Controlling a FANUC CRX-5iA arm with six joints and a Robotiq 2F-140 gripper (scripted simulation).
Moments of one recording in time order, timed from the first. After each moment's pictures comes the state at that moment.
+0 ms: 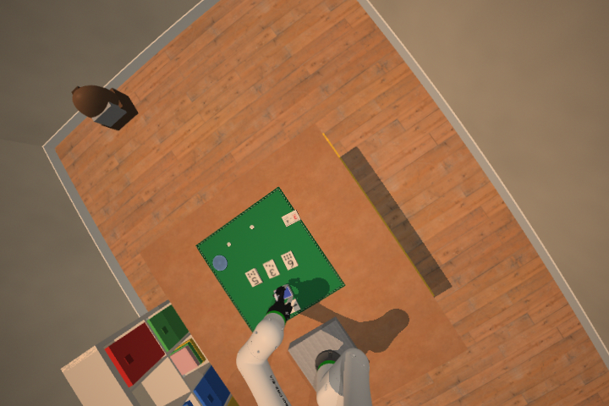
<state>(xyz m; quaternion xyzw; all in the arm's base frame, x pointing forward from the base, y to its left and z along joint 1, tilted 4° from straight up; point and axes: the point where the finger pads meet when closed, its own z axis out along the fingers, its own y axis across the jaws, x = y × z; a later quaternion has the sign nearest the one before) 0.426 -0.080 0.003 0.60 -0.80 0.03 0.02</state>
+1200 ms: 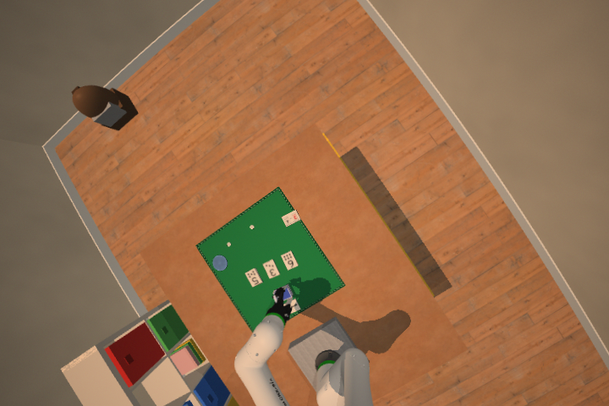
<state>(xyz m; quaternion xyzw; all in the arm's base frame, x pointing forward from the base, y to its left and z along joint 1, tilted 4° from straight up) 0.426 -0.079 0.018 0.60 -0.80 0.03 0.02</state>
